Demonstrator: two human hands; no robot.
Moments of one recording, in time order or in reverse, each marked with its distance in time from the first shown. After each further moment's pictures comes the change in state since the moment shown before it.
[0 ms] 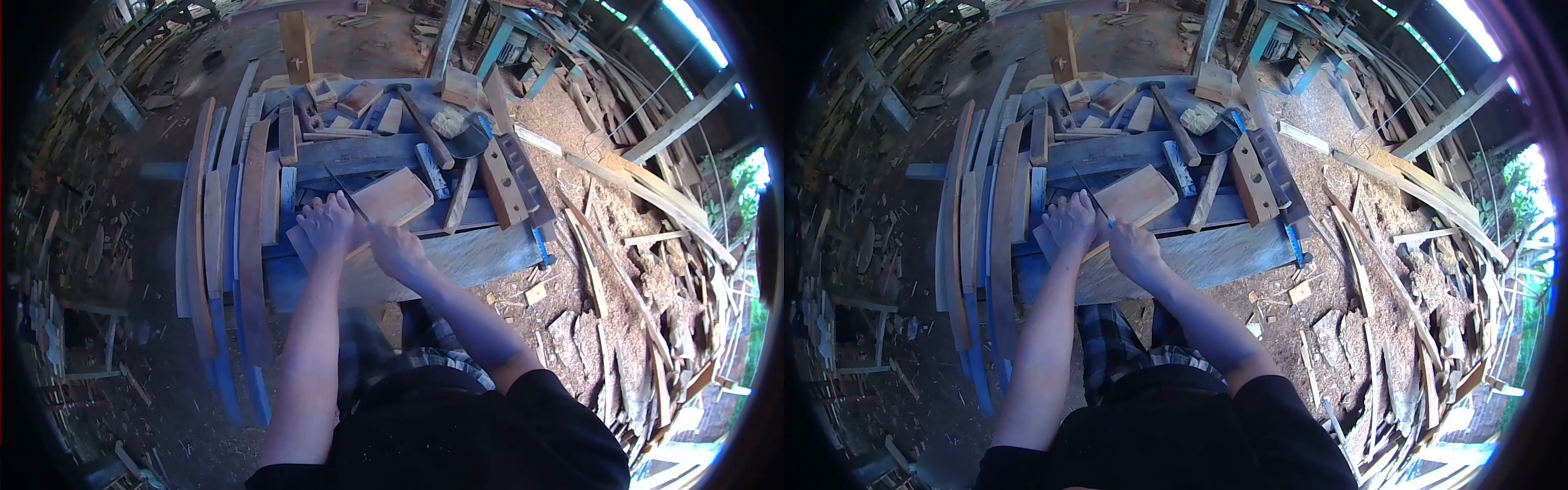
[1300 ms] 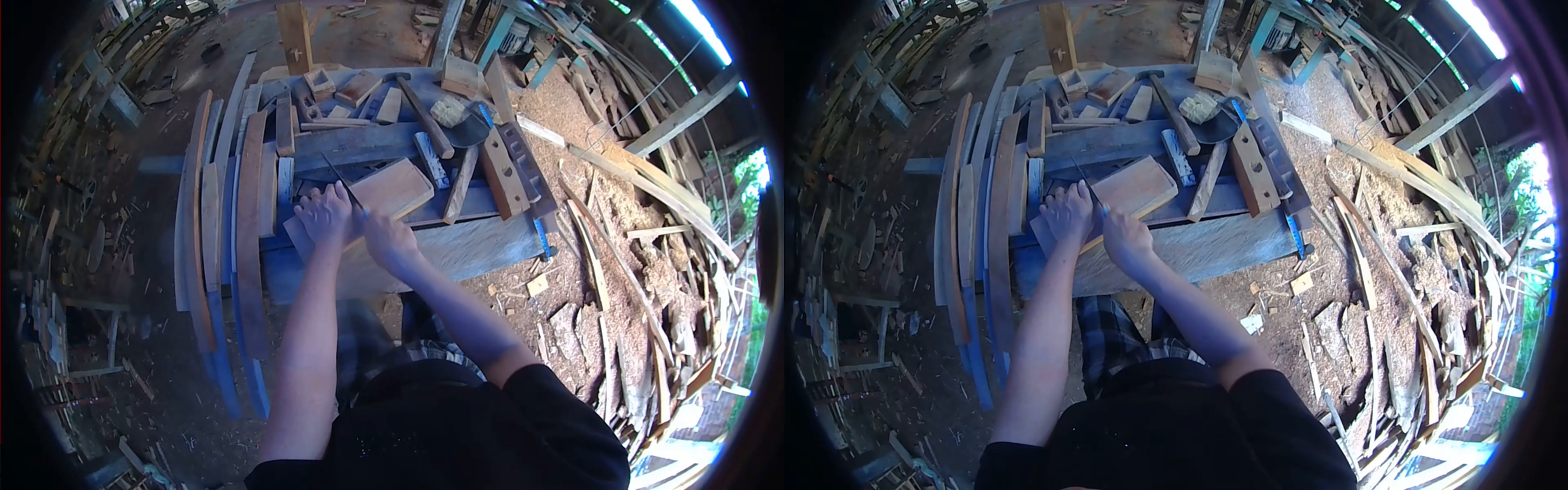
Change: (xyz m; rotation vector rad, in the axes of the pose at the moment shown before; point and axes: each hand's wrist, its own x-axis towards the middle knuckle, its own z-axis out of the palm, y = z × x) left_hand -0.005 -0.003 0.012 0.049 0.181 0.076; right_hand 0.019 -0.002 0.017 0.012 0.021 0.039
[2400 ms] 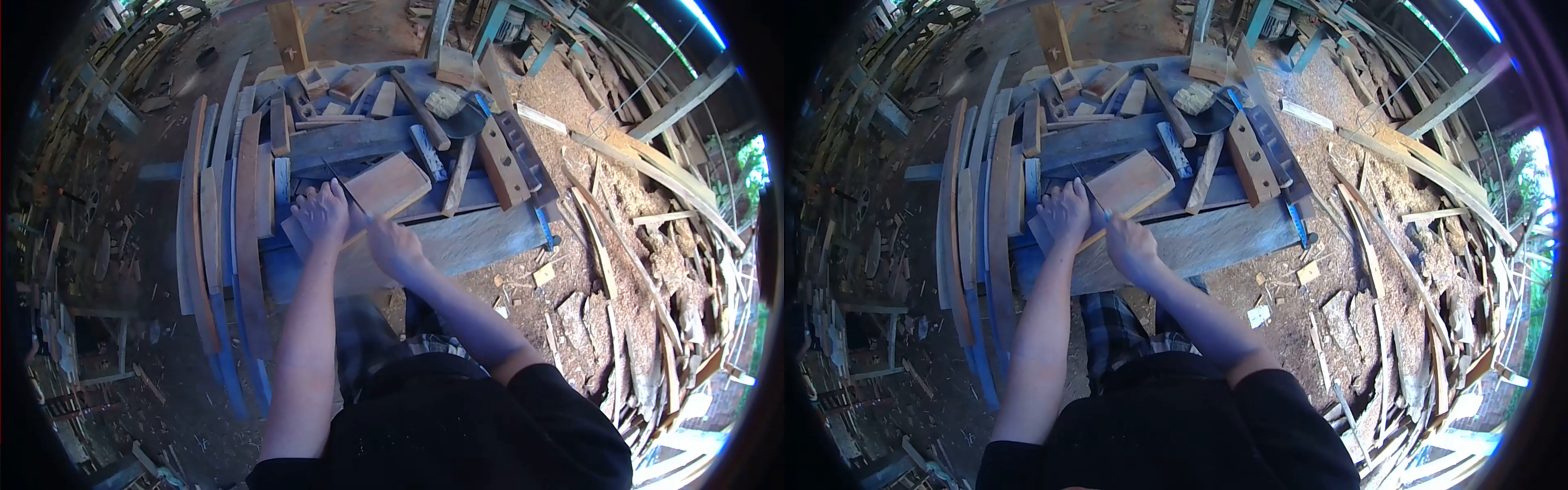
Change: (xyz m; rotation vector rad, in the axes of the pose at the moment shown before) left_hand 0.000 0.004 -0.011 -0.006 -0.046 -0.018; right_hand -0.022 0.003 -0.007 0.043 -0.032 0.018
